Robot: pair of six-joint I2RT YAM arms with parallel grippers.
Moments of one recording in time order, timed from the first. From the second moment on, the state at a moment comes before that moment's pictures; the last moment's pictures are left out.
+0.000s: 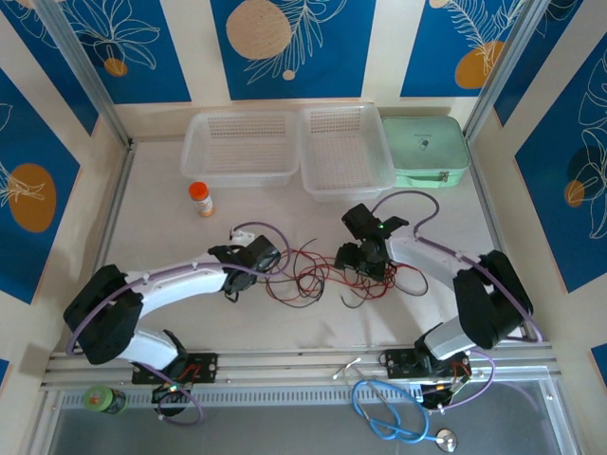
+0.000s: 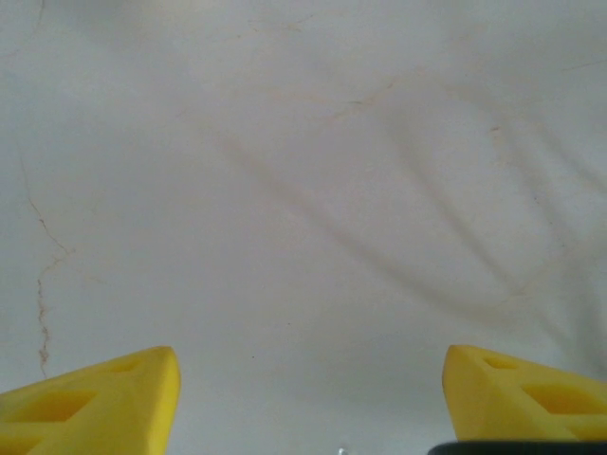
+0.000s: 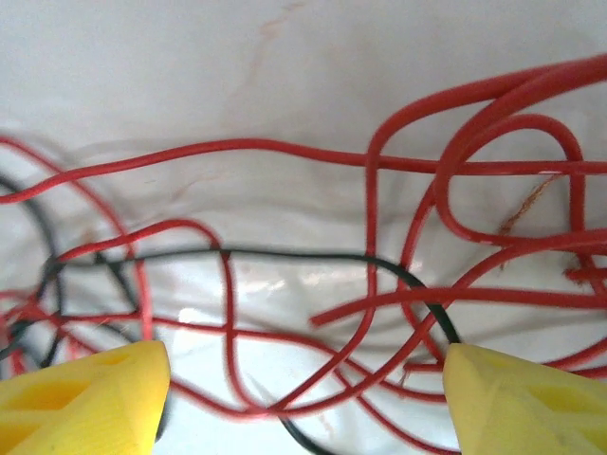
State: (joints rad) left arm -0.83 1.40 0.79 -0.67 -0.61 -0.62; right arm 0.57 1.44 0.89 -0.79 -0.08 0.84
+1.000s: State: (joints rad) left arm -0.95 1.83 1.11 -0.56 -0.14 -0.52; right arm 0.38 1.35 0.72 -0.86 -0.03 0.90
